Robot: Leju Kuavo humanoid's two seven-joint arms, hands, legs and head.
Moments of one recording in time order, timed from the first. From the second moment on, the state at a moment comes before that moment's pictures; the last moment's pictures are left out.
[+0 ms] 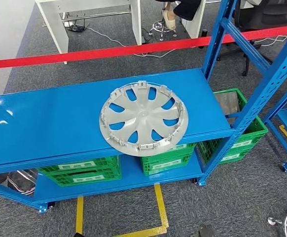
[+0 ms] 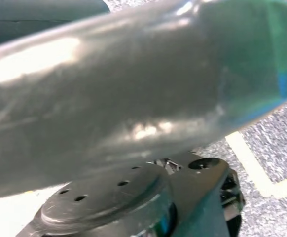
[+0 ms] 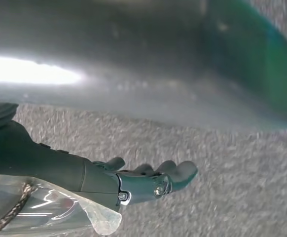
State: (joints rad) left arm -0.03 -0.14 0.99 -0.23 -1.03 0.01 -0.41; right arm -0.01 0.11 -0.07 -0.24 0.11 -0.22 -0.40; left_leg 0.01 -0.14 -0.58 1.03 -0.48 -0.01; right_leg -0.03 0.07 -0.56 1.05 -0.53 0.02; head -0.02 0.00
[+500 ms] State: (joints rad) left arm -0.04 -0.16 0.99 -0.22 -1.02 0.04 -0.42; right arm -0.01 0.10 -0.10 -0.23 0.11 -0.22 -0.41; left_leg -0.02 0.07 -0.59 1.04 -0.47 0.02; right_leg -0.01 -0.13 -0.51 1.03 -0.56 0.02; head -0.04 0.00
